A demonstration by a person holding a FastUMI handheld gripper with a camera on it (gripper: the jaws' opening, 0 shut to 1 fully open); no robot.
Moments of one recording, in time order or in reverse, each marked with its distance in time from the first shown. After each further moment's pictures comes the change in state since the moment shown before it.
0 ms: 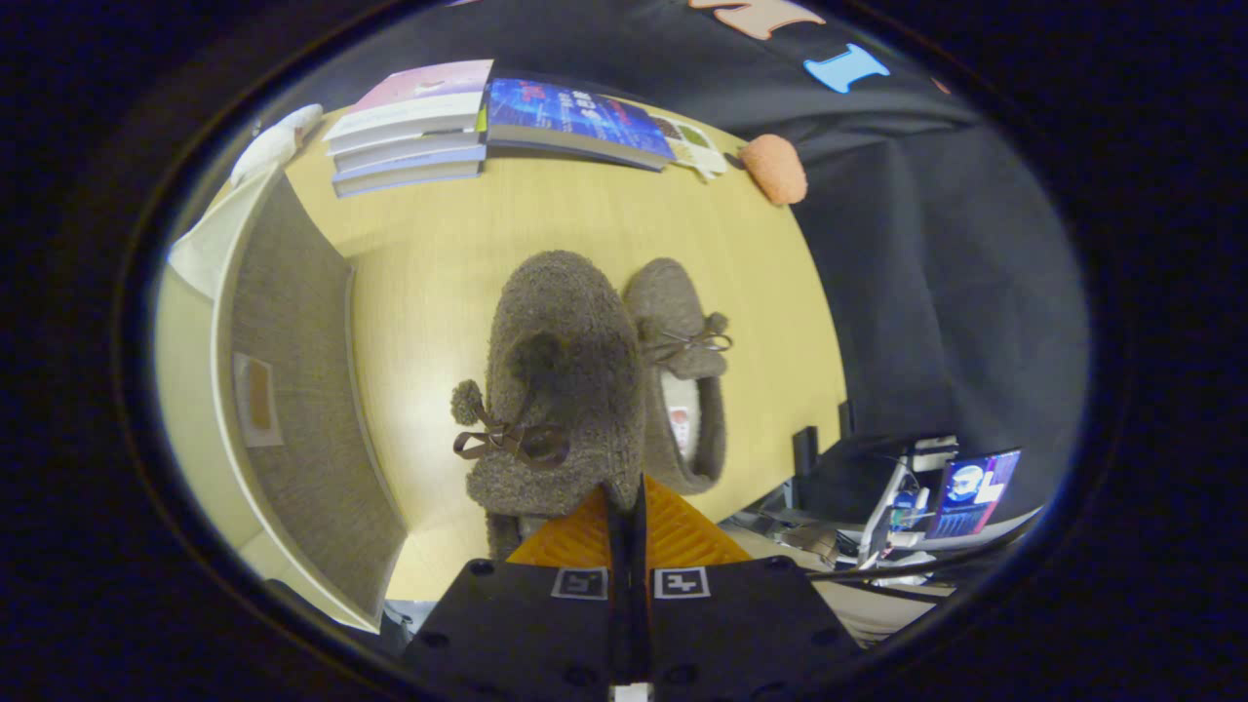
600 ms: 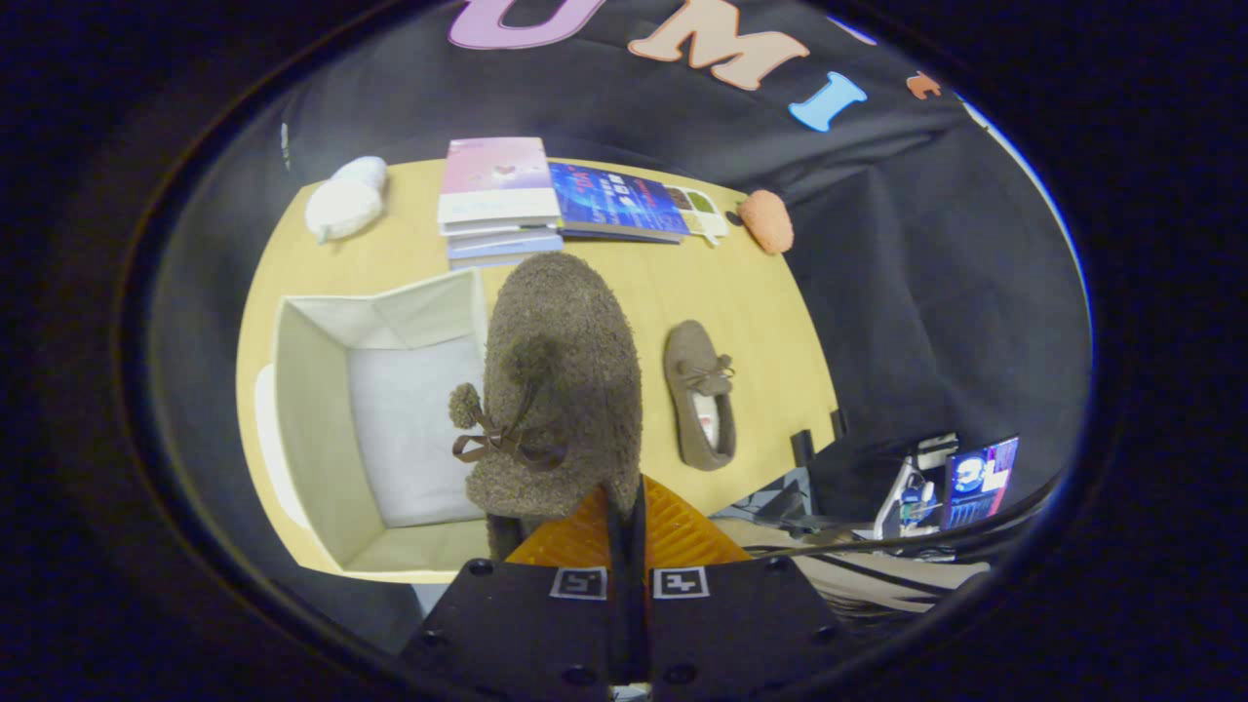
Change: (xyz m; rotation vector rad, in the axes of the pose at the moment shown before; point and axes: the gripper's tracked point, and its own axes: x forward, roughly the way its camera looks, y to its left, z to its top) arm -0.151 0.073 0.020 0.042 -0.110 0.126
